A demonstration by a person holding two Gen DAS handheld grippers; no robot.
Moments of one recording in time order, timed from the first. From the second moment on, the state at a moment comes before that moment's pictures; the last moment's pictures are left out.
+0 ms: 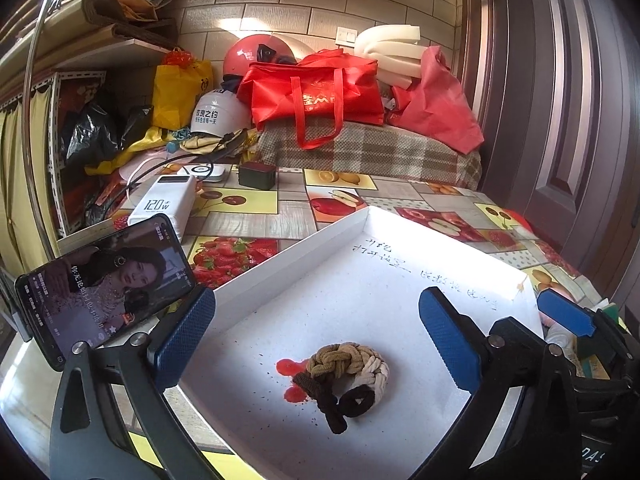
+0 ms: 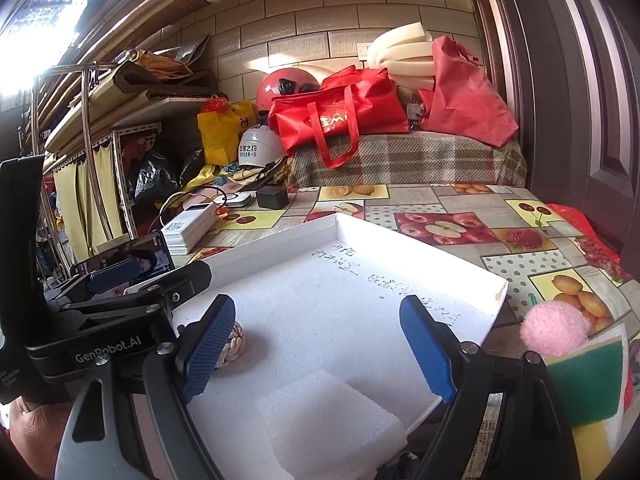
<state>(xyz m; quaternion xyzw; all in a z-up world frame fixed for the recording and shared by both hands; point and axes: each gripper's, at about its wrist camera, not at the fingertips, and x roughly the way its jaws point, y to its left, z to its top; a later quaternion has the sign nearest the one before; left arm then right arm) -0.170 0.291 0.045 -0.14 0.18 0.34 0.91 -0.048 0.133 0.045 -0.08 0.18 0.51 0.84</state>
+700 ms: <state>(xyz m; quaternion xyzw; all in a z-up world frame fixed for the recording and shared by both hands) -0.189 0.282 0.050 -0.14 0.12 0.36 0.91 -0.052 0.121 0.045 -0.06 0.15 0.51 0.85</state>
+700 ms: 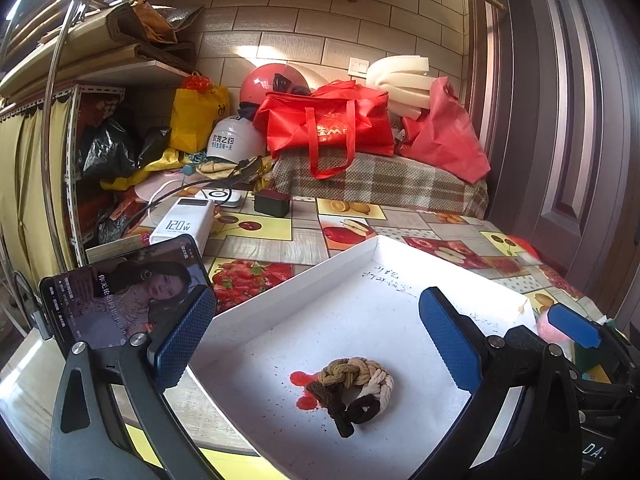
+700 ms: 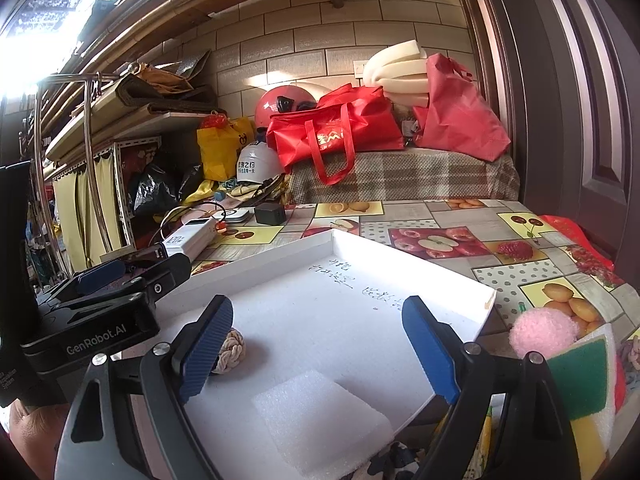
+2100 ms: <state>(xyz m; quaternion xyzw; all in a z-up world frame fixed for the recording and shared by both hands) -0.119 0.059 0.042 0.01 0.25 -0.02 0.97 0.055 -0.128 0.044 0.17 0.19 0.36 0.90</state>
